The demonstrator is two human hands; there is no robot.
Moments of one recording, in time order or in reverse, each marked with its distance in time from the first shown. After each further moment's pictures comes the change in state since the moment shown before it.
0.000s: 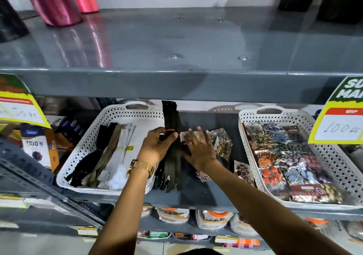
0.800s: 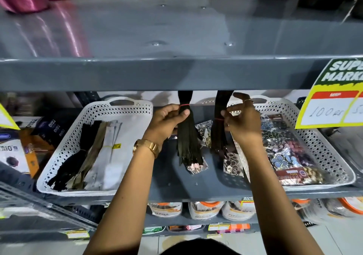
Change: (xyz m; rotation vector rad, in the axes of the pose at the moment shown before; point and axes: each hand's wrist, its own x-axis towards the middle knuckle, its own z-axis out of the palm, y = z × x) left_hand 0.003 0.055 0.026 -0.432 -0.282 0.051; right_hand -0.073 0.068 -0.104 0.902 0.664 0.425
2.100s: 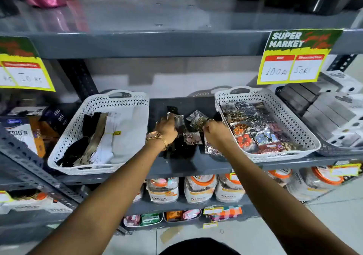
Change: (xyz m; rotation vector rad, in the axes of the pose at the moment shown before) left_hand 0.005 -0.081 0.006 1.217 -0.012 0.058; right_hand -0.060 0.034 0.028 -0.640 -0.413 -0.026
